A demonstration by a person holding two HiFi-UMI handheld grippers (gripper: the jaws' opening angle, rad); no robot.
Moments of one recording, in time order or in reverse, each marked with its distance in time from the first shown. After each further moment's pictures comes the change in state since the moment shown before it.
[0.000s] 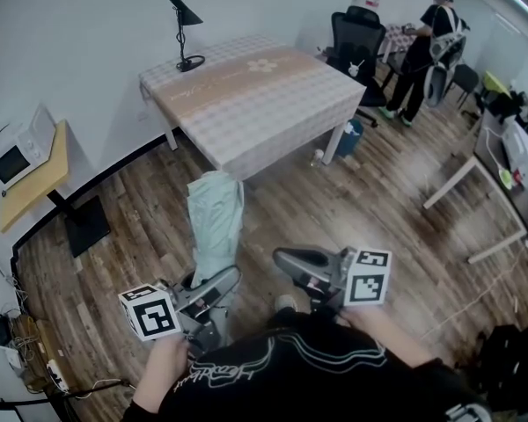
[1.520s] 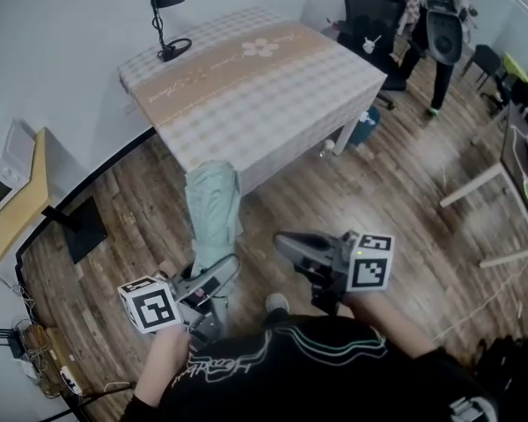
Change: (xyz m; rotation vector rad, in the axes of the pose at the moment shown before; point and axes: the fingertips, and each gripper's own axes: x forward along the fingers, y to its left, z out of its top) left arm 0.163 0.127 0.112 -0.091 0.046 0.102; right arm 0.036 -0.205 0.125 0.126 0.003 0.006
